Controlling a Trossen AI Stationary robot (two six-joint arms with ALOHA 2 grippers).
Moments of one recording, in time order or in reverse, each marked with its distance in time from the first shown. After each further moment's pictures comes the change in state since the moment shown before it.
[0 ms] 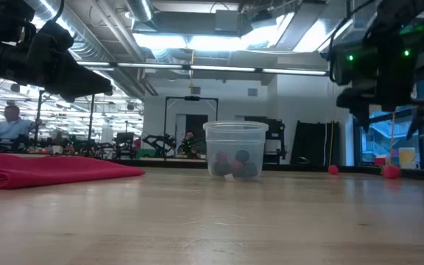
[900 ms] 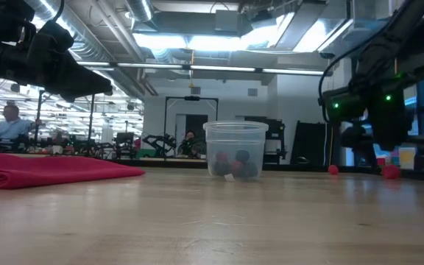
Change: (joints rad) left arm 0.000 0.000 0.000 0.000 0.000 0.000; right arm -0.202 0.268 -0.130 0.347 -0.089 -0.046
